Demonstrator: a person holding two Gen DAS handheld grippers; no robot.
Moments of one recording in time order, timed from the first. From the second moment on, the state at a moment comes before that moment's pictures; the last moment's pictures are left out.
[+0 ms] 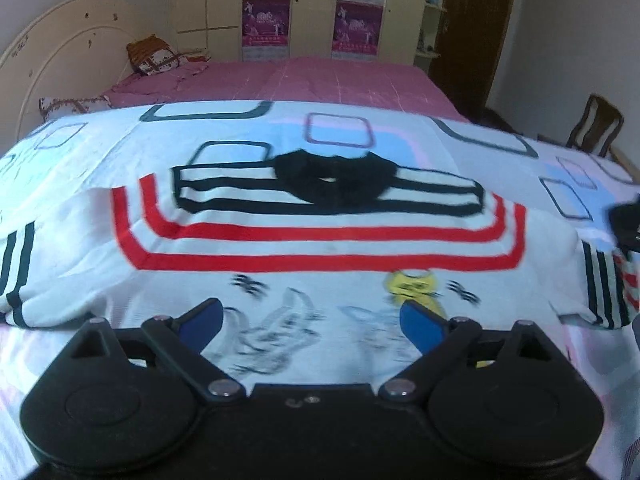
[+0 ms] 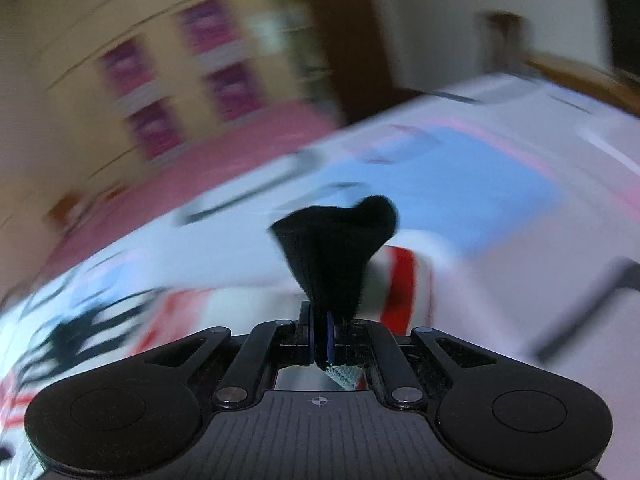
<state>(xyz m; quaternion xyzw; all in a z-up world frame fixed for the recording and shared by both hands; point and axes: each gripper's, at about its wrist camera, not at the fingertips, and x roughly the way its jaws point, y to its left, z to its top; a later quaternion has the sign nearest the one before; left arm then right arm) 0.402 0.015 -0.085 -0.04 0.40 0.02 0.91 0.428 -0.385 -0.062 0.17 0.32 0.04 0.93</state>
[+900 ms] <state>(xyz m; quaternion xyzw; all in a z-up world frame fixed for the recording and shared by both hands) 0.443 0.075 -0.129 -0.18 0.44 -0.12 0.87 0.360 -0.171 -0.102 -0.01 0.39 0.11 0.91</state>
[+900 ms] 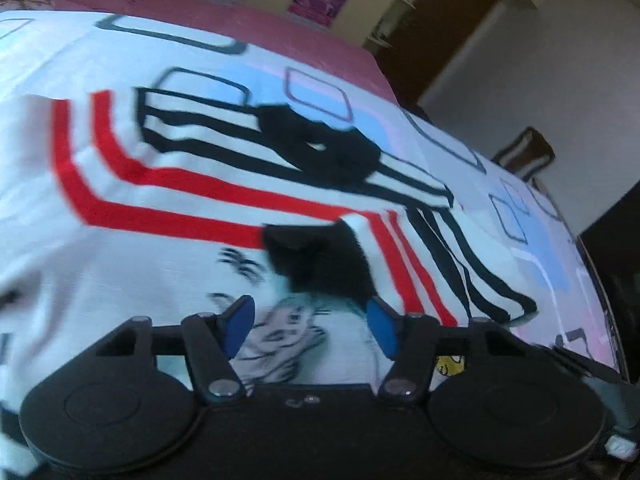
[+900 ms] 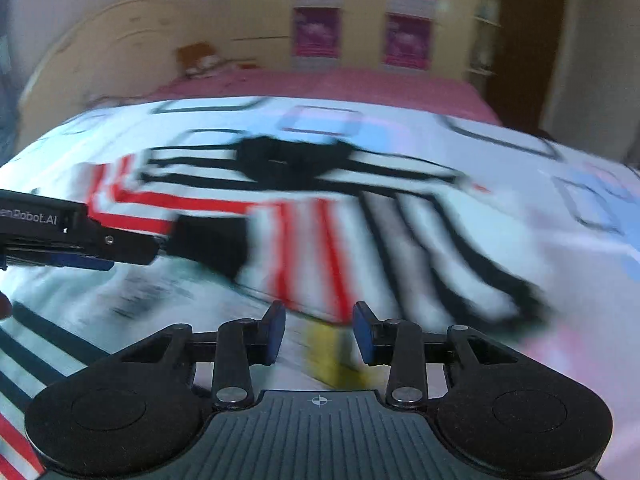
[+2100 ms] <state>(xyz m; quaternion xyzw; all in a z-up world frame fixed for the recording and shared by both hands) 0.426 0.102 -0.120 -0.08 0.37 -0.02 0.93 0.371 -0.267 -0.093 0.06 0.36 0.06 0.93</state>
